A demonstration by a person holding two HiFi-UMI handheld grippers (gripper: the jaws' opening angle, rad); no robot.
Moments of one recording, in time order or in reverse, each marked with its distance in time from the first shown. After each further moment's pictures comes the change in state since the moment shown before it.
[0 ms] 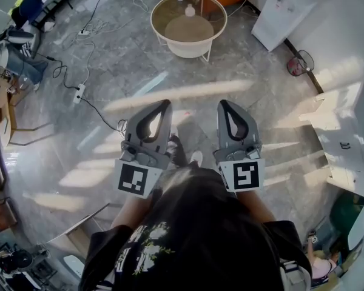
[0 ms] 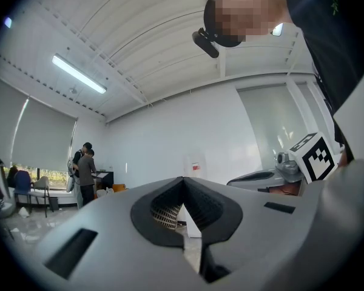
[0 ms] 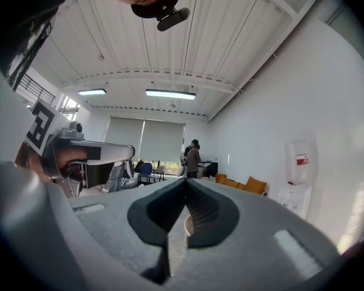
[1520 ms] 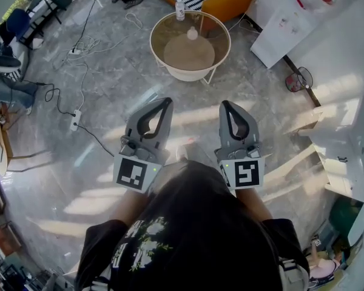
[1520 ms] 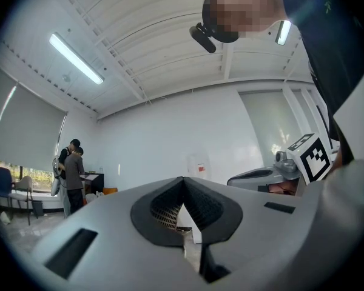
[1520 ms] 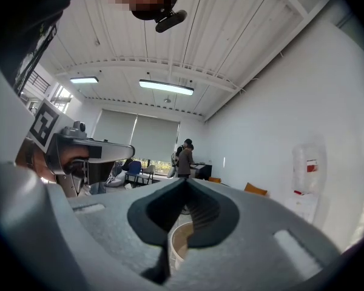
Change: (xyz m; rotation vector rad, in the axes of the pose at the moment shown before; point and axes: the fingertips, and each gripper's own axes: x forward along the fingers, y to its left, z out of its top) left arm 0.145 0.247 -0.032 -0.004 -0.010 -0.111; right arm 0.274 -0.017 -0.004 -0.055 0.004 -0.079
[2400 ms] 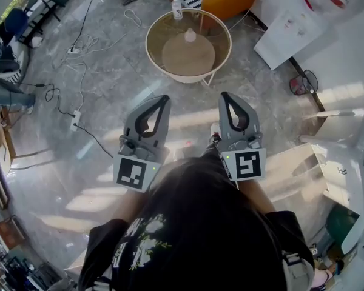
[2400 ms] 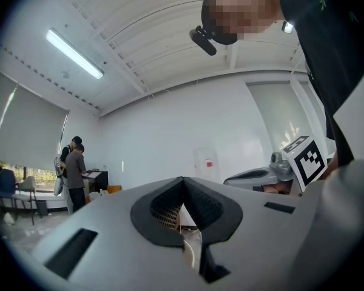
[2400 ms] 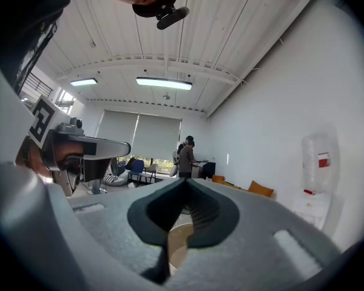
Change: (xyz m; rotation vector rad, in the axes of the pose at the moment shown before) left arm 0.157 0.029 -0.025 0.008 0.042 0.050; right arm 0.110 -0.130 -0.041 0.012 0.001 0.064
